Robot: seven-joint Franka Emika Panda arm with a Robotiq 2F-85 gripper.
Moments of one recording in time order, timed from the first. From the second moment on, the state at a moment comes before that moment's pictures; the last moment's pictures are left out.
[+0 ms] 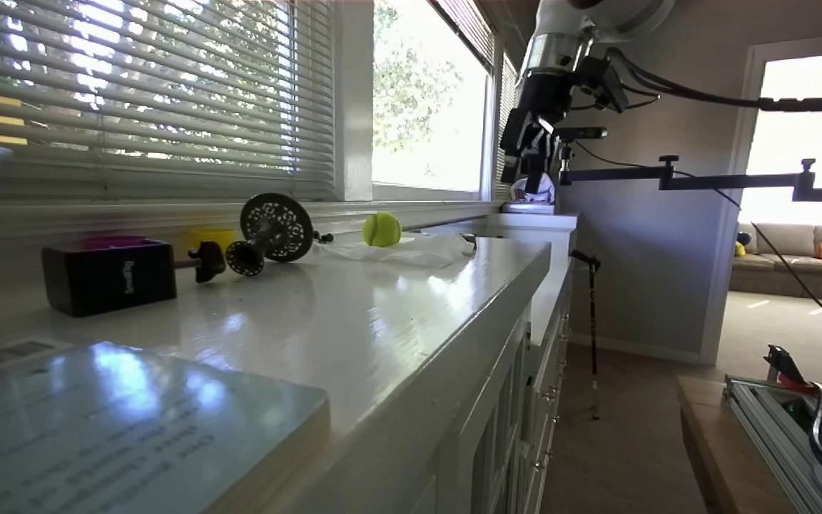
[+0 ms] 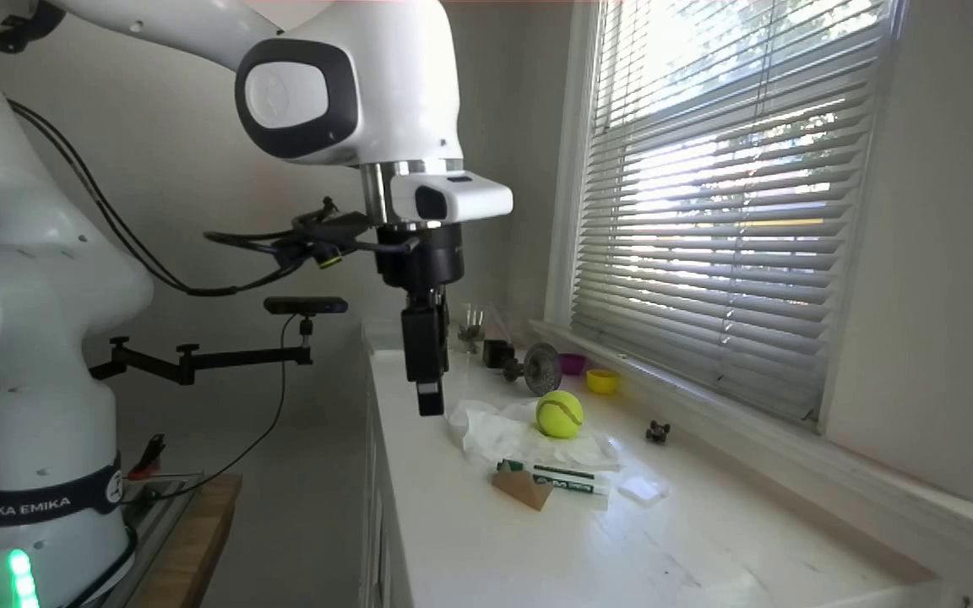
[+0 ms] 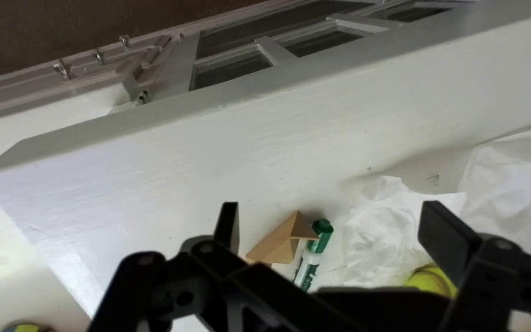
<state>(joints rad) -0.16 -0.48 -0.31 -2.54 0.03 2.22 -0.19</state>
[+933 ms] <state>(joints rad) -0.27 -0.08 -0.17 -2.29 0.00 2.27 0.53</state>
